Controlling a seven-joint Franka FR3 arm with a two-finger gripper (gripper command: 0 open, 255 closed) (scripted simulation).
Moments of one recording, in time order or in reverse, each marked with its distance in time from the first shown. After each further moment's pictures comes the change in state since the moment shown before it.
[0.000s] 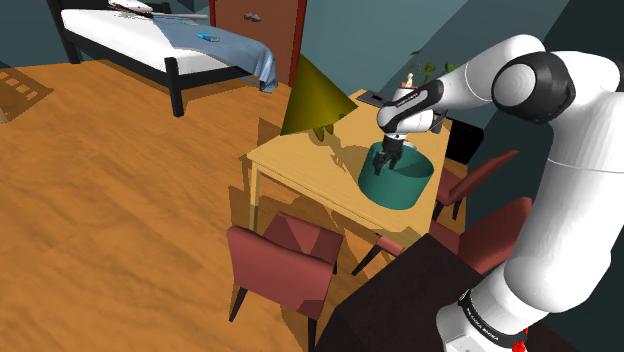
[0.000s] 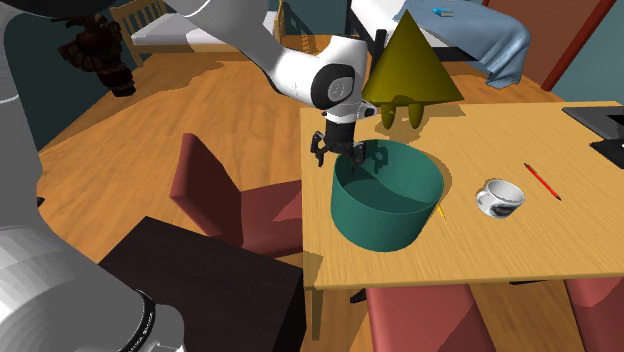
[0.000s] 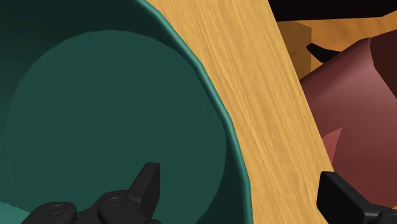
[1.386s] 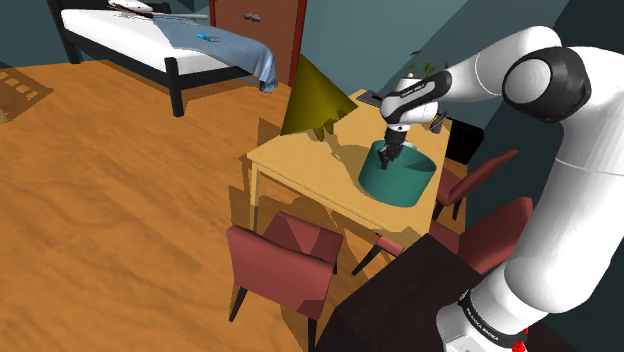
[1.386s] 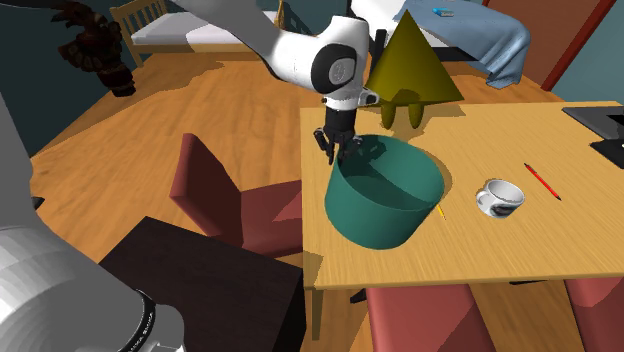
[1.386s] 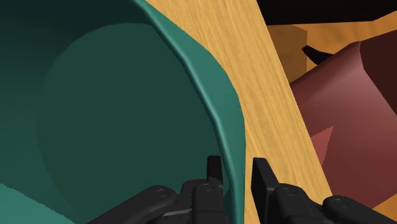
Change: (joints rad) arm 0.011 -0.054 -0.009 0.020 -0.020 -0.077 0.013
